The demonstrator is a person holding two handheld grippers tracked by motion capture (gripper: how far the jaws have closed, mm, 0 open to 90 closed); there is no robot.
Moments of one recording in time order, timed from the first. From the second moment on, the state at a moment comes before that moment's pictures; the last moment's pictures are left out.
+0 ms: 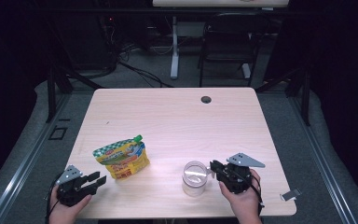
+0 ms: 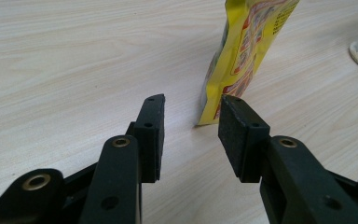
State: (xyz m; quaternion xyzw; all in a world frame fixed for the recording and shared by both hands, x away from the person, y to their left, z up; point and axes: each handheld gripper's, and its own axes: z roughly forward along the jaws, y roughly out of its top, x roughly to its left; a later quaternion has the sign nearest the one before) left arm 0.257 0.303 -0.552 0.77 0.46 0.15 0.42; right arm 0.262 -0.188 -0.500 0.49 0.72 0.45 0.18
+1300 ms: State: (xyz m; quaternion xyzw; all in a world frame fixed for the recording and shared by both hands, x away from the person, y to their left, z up) left arm 0.258 0.302 -0.552 0.77 0.46 0.16 0.42; right arm 0.268 -0.207 -0.522 0.55 0.66 0.50 0.09
